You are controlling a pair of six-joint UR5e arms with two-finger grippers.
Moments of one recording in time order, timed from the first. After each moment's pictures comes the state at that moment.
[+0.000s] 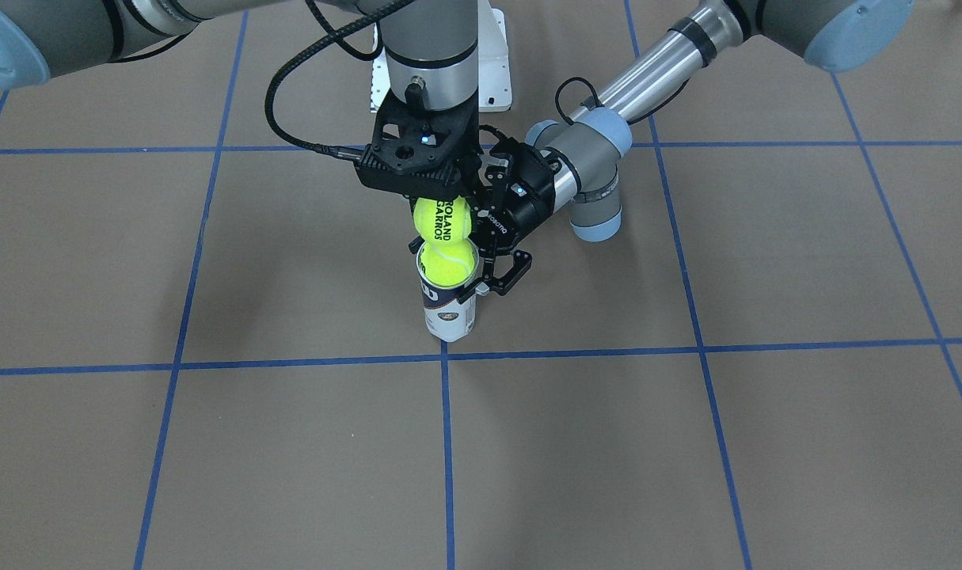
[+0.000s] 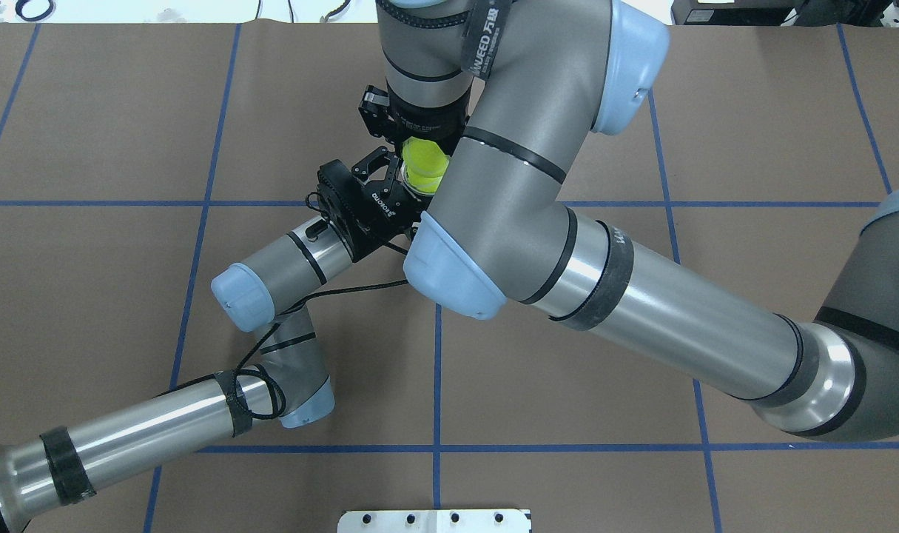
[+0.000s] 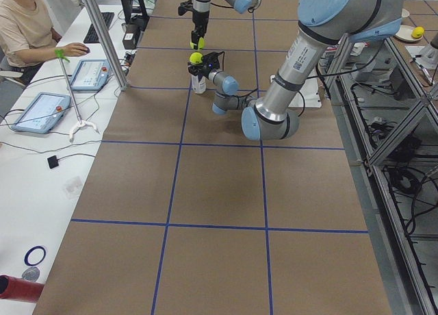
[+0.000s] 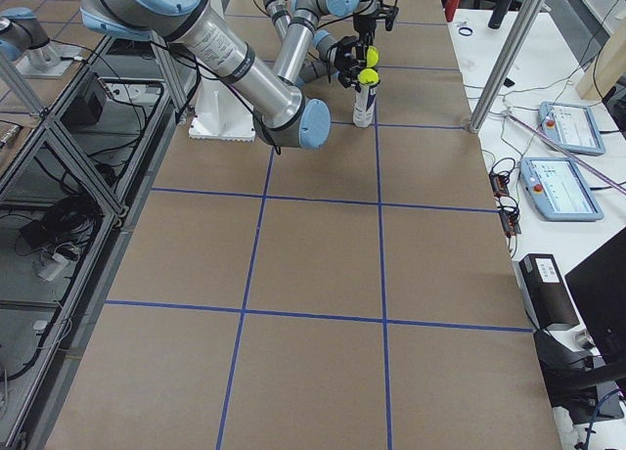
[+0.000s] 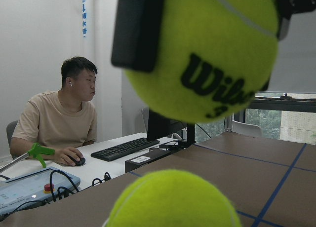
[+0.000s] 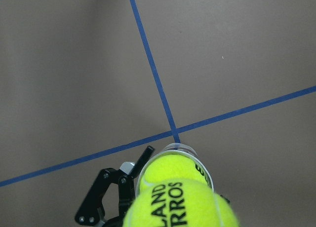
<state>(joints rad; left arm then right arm) -0.46 -2.34 -1.02 -3.47 -1.26 -0.35 0.66 -0.52 1.62 -1.92 1.89 1.40</state>
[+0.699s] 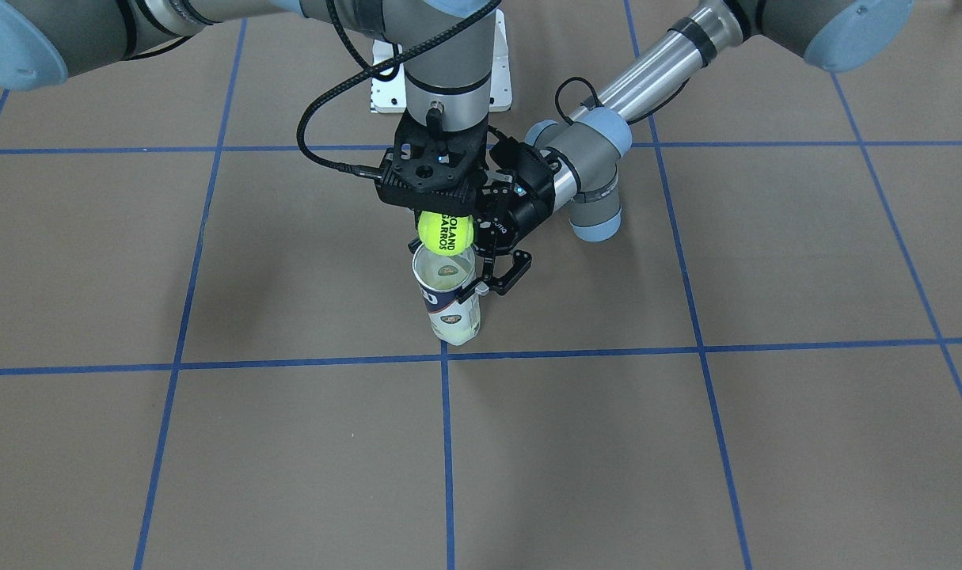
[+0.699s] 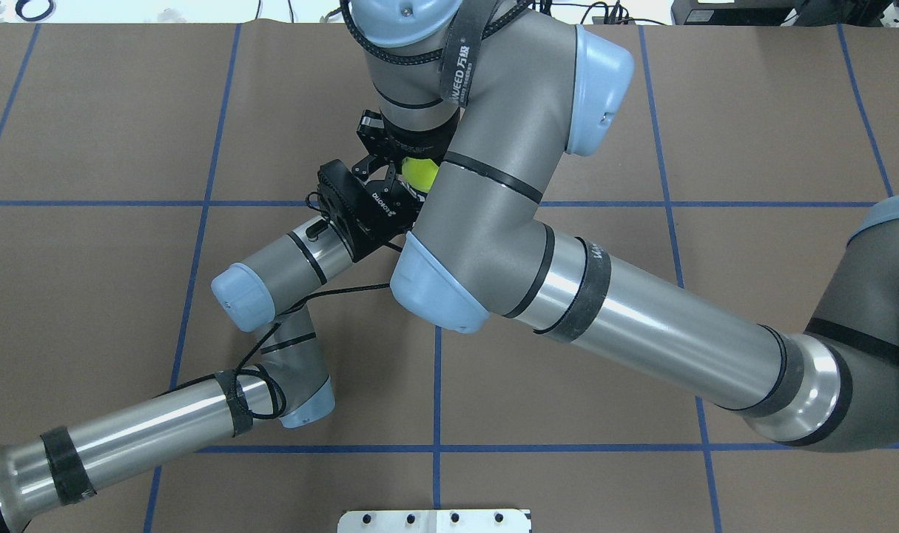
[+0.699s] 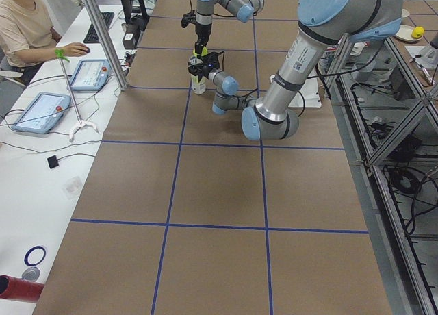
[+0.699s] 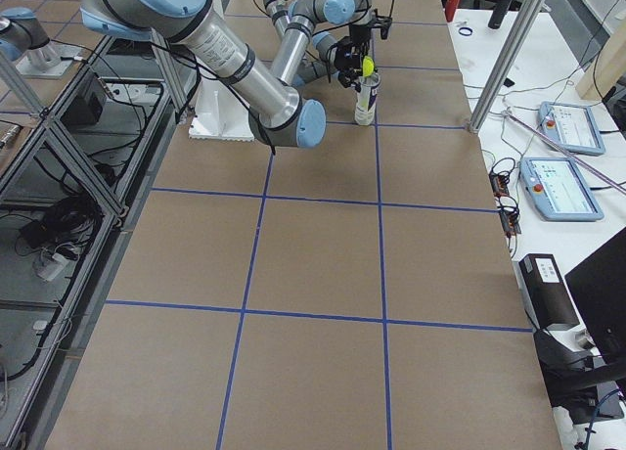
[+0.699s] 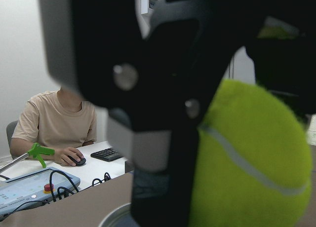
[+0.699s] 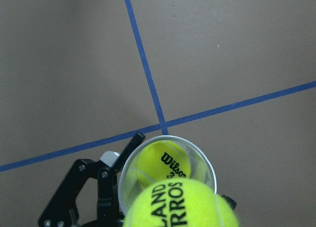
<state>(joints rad) -0.46 -2.34 -1.02 -3.47 -1.26 -0.35 0.64 -0.51 1.58 -1.91 1.86 1.36</state>
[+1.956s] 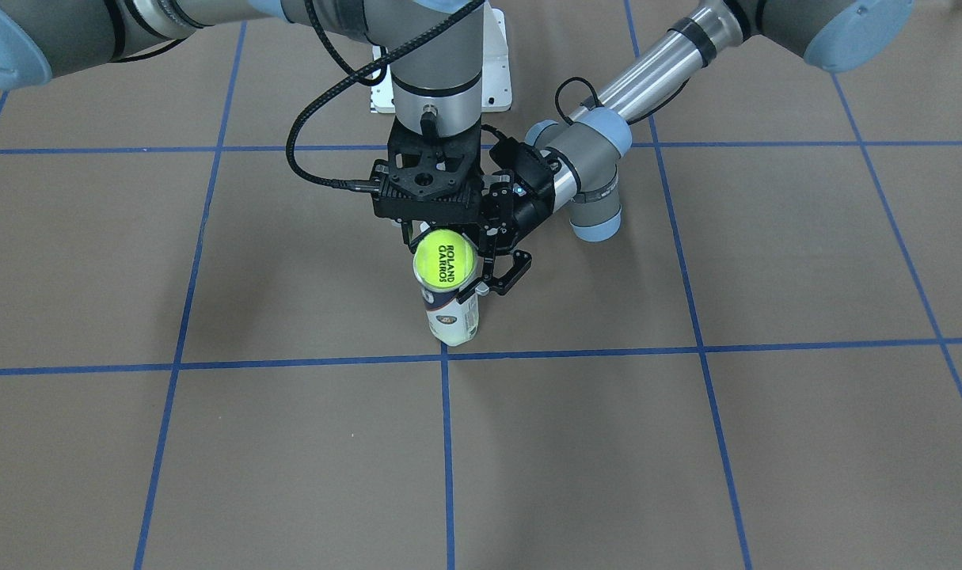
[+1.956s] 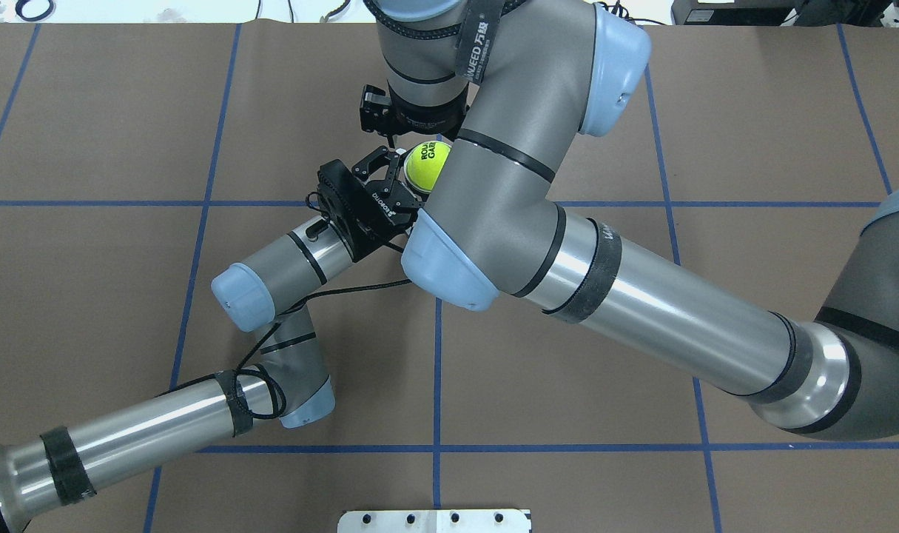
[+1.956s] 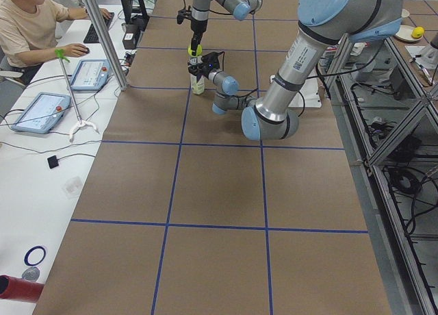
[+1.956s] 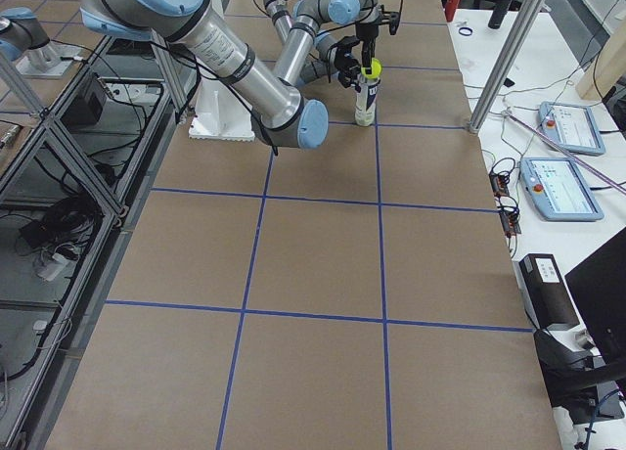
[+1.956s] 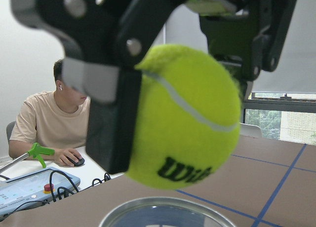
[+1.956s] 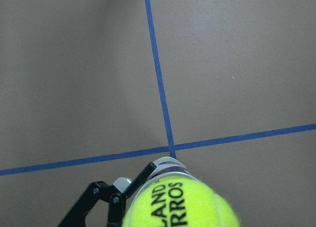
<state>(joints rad) -0.46 -2.34 -1.02 -3.47 -1.26 -0.35 0.67 -0.52 1.58 -1.86 1.85 1.25</state>
